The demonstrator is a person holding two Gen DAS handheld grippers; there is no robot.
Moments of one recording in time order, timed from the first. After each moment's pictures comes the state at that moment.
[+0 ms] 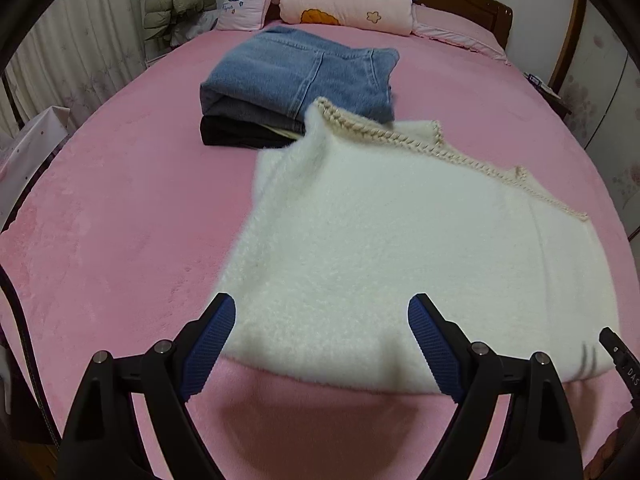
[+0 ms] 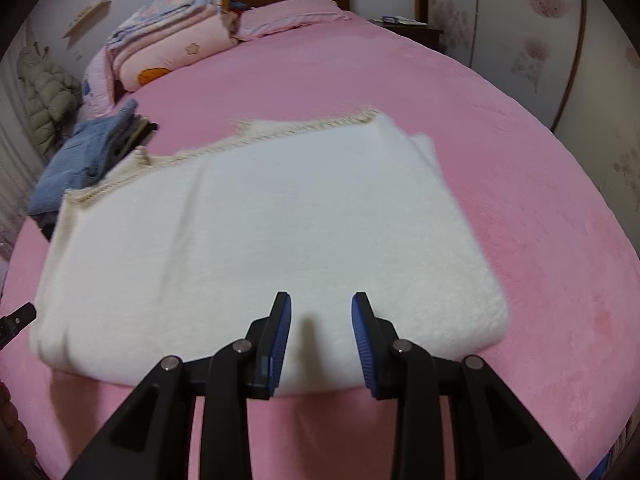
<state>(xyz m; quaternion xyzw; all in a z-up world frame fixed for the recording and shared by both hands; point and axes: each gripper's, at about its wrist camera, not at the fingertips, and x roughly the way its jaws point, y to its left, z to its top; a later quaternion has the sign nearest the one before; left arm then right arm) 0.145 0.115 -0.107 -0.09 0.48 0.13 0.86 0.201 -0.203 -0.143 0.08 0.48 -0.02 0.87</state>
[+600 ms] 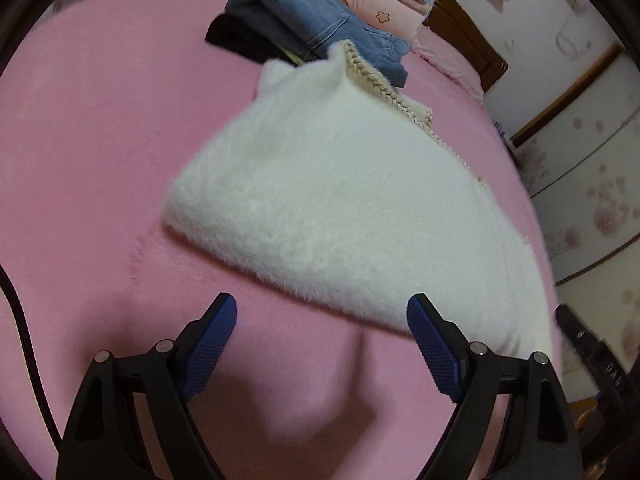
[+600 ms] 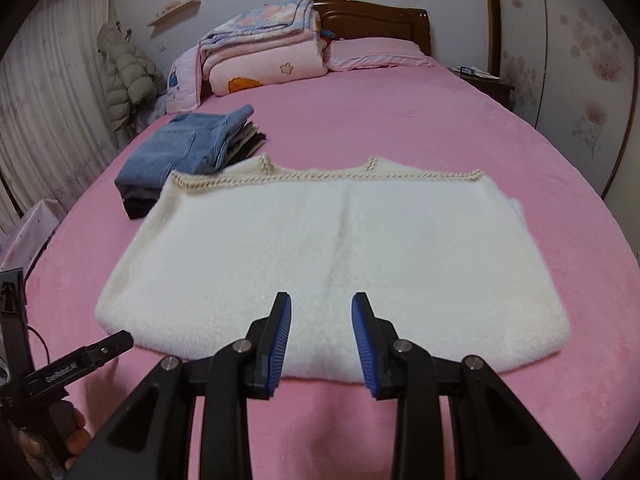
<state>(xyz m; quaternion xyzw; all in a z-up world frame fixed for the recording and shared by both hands) 0.089 0.163 -0.196 -0.31 0.45 0.02 0.84 0.170 -0.110 -0.112 0.03 0.43 0.09 0.90</state>
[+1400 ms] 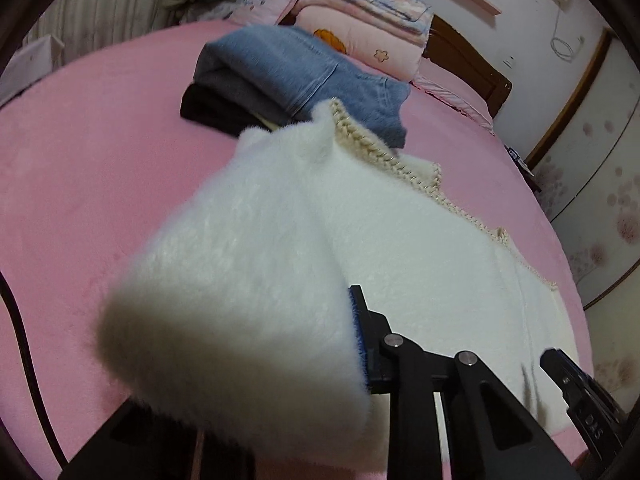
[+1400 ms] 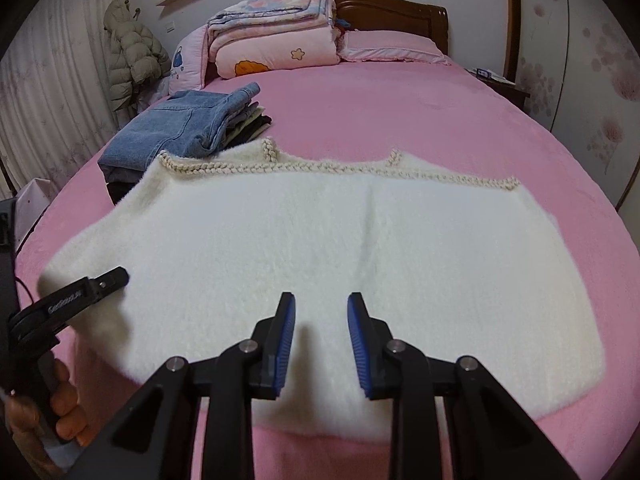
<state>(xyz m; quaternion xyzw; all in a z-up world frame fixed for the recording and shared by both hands) 0.163 0.144 -0.167 -0.23 0.39 0.09 0.89 0.225 -0.085 -0.144 0.00 0.43 0.10 0.90</state>
